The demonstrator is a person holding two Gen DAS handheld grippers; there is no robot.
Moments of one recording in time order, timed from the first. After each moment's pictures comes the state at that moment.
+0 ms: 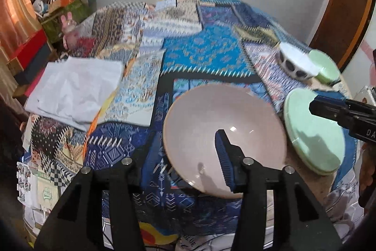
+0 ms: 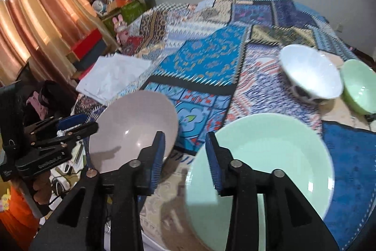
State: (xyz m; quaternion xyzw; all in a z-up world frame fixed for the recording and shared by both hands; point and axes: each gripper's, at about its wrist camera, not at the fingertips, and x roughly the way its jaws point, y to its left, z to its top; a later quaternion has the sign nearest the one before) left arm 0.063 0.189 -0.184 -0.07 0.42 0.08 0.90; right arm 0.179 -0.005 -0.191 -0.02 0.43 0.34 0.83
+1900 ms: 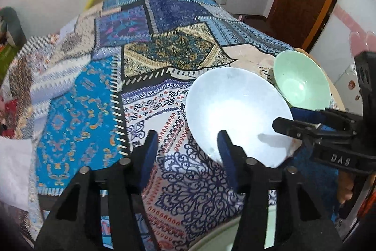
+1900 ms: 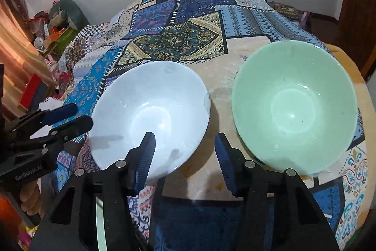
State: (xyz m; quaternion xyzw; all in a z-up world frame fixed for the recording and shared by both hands) left arm 0.346 0.017 -0.214 -0.01 0.48 -0.07 0.88; right arm 0.354 -0.152 -0.229 0.04 0.48 0.21 0.85
